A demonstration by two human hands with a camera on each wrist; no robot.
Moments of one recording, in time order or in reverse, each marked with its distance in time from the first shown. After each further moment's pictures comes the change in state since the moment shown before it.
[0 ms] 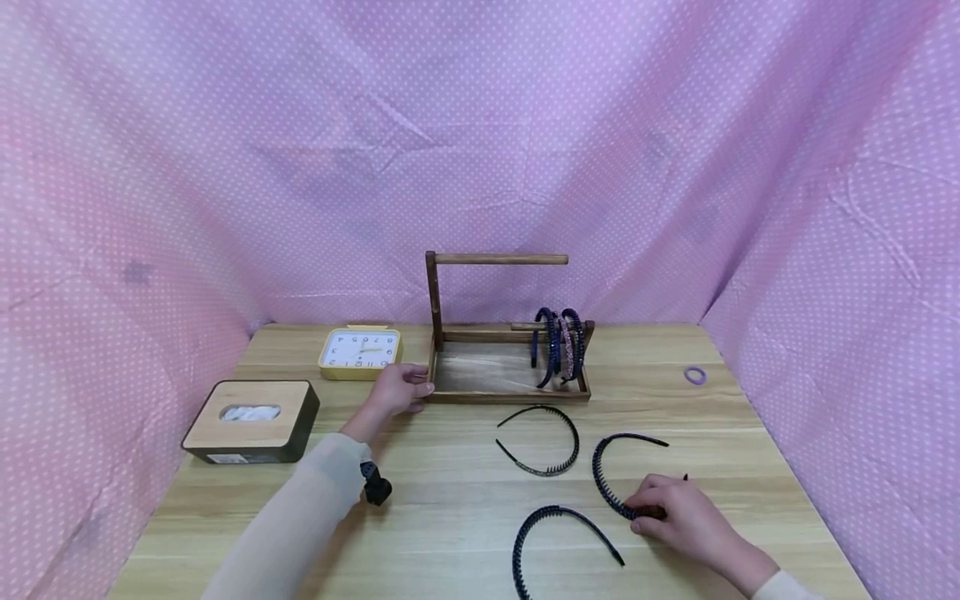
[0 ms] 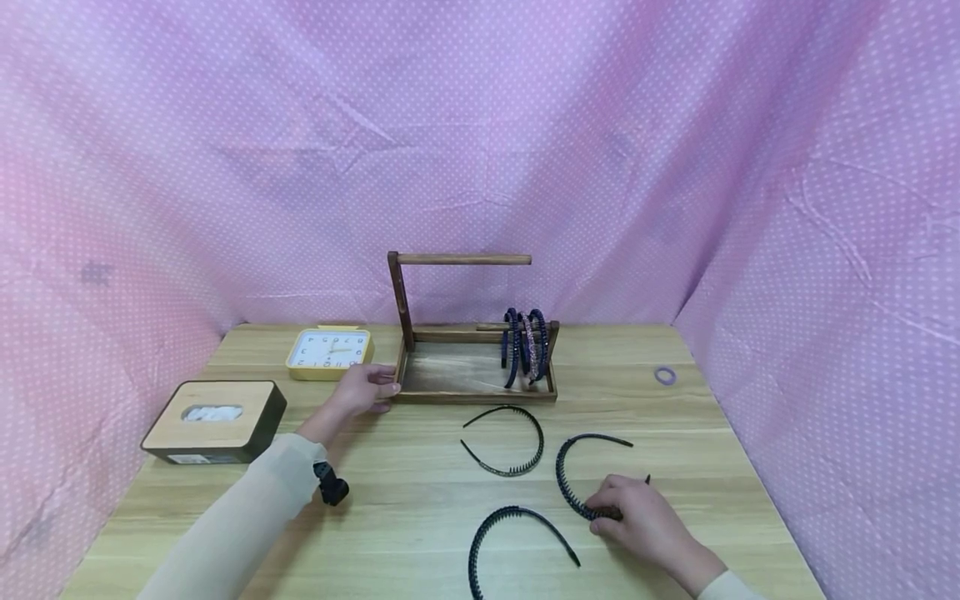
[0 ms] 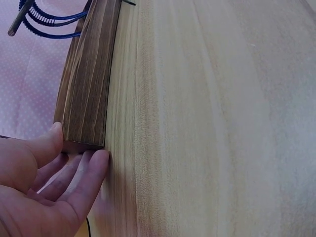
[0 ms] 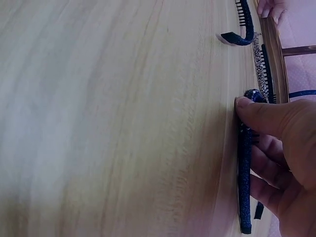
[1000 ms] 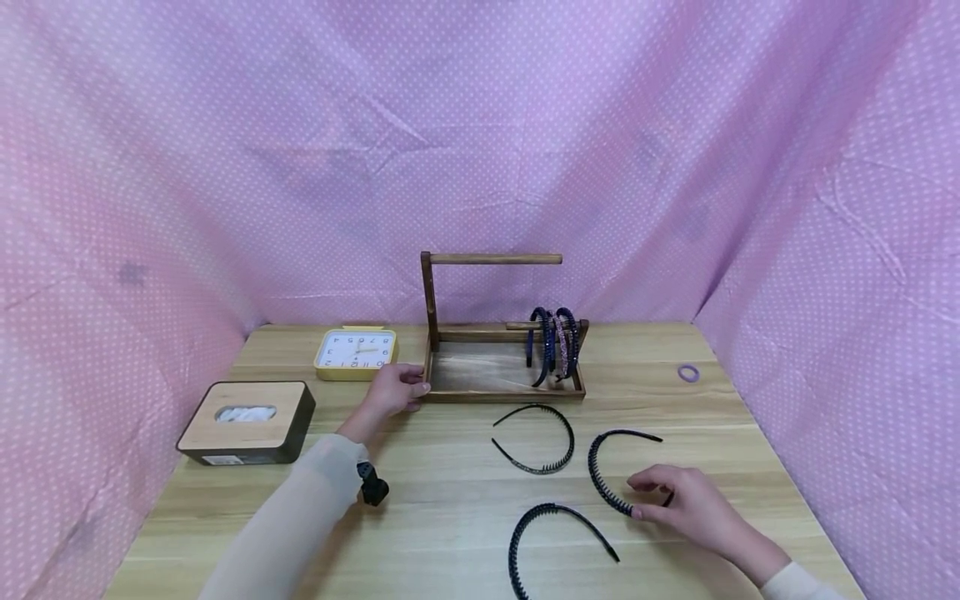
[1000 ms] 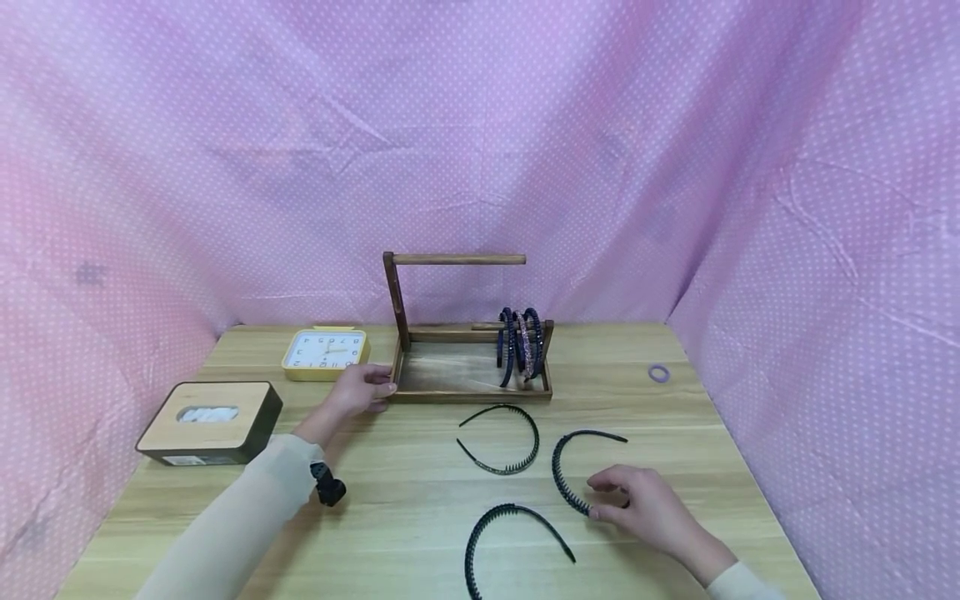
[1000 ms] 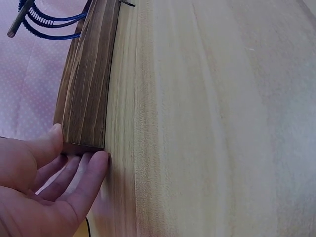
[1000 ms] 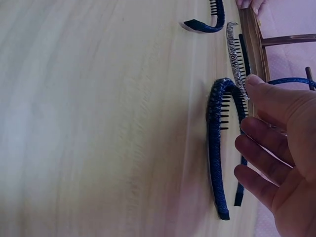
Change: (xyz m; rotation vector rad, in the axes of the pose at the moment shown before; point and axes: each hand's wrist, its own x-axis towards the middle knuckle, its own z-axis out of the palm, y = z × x) left_hand -0.001 0.000 0.001 0.025 -0.009 0.032; right_hand 0.003 -0.002 -0.024 0.128 -0.010 0.107
